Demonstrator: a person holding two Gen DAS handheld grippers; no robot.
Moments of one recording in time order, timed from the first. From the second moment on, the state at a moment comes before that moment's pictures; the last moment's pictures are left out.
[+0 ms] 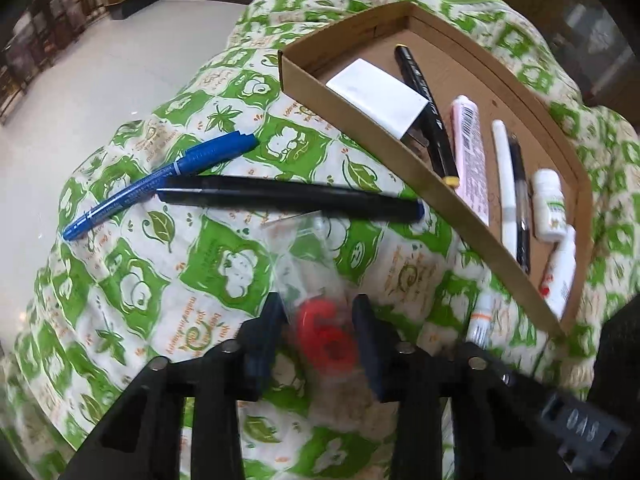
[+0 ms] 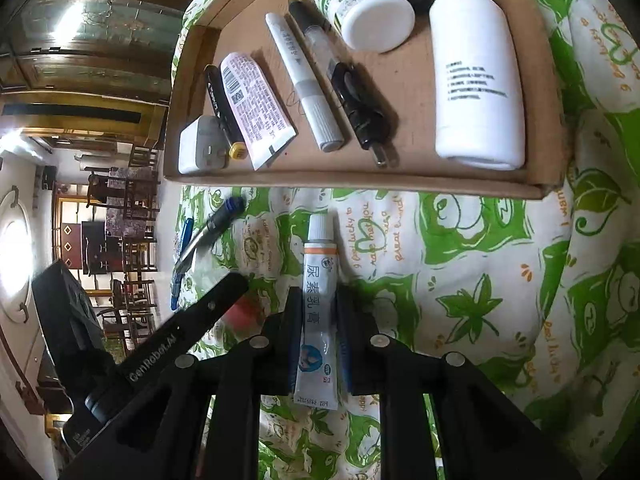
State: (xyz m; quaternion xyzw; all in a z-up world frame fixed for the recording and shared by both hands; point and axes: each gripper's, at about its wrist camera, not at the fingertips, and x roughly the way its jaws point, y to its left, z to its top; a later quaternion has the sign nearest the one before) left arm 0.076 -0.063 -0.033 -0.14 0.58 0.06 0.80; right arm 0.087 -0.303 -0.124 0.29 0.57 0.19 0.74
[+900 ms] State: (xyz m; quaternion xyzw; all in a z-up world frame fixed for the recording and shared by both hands) left arm 0.029 -0.071 -0.028 0.00 0.52 -0.01 0.85; right arm 0.079 -0.245 -0.107 0.14 0.57 0.18 0.79
